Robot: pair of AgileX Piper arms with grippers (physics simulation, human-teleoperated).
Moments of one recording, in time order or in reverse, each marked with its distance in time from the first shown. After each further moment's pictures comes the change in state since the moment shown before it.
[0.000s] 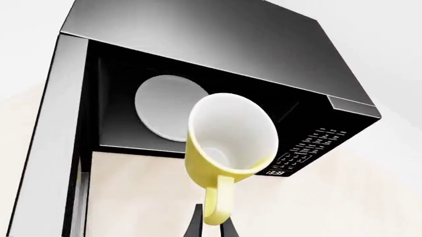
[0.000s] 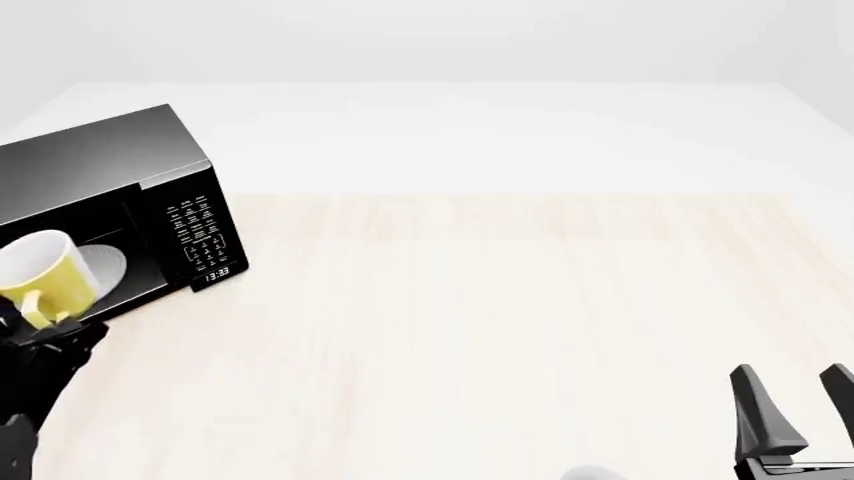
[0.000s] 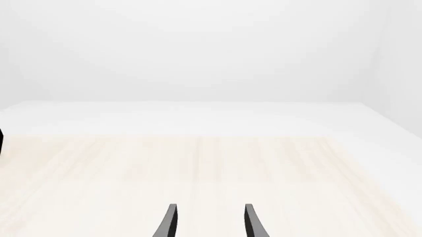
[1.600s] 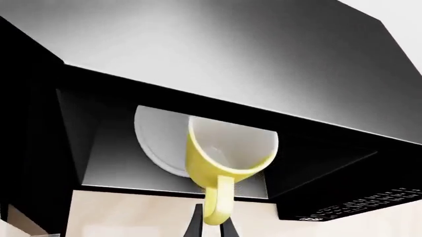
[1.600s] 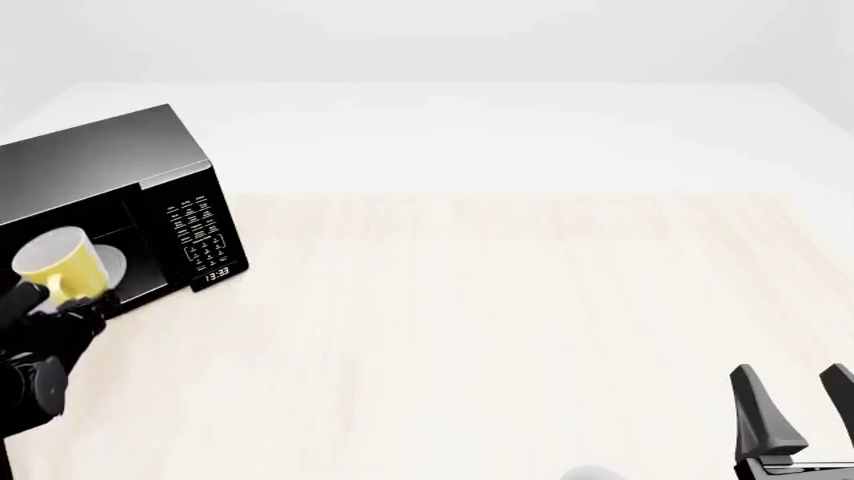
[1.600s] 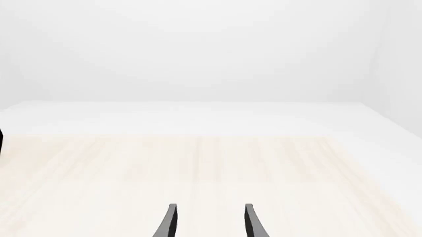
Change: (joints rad) left arm 0.040 0.459 -0.298 -0.097 -0.020; right arm 0.000 0.000 0.000 0.000 0.000
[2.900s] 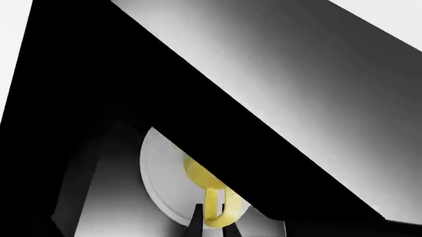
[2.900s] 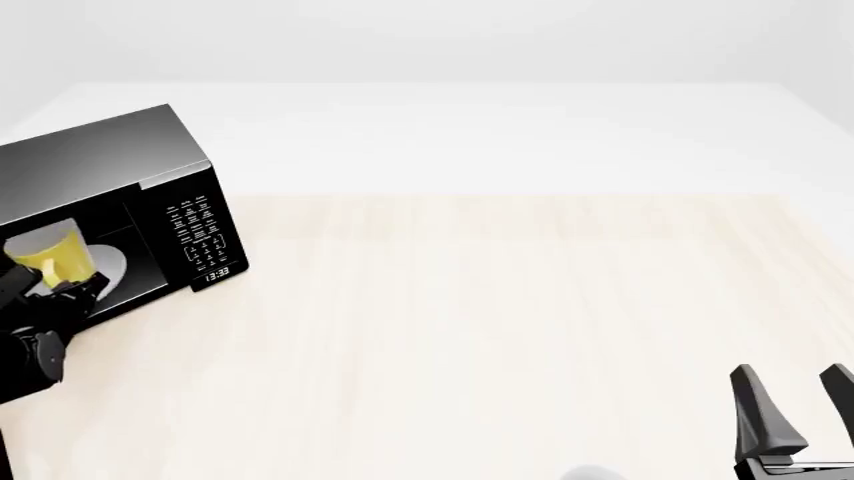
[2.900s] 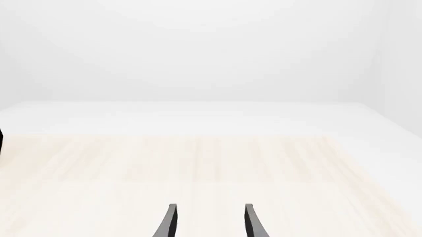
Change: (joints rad) left arm 0.057 0.185 -0.235 0.048 -0.050; right arm 0.000 0.000 0.000 0.000 0.000
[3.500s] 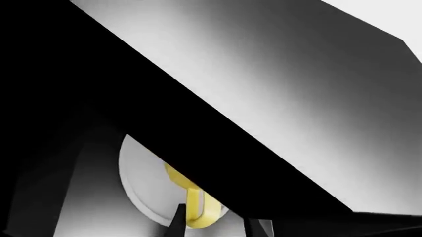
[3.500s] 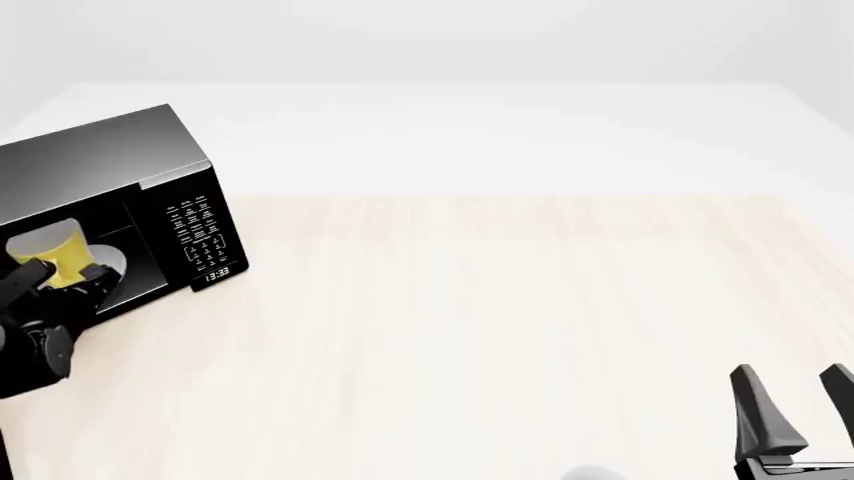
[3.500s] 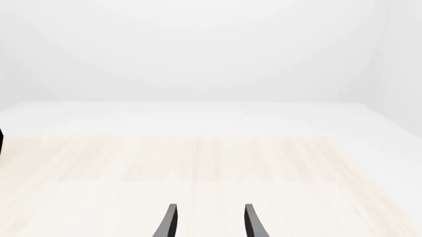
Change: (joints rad) left arm -0.030 -0.007 -0.008 0.007 0.010; right arm 0.000 0.000 0.000 0.000 0.000
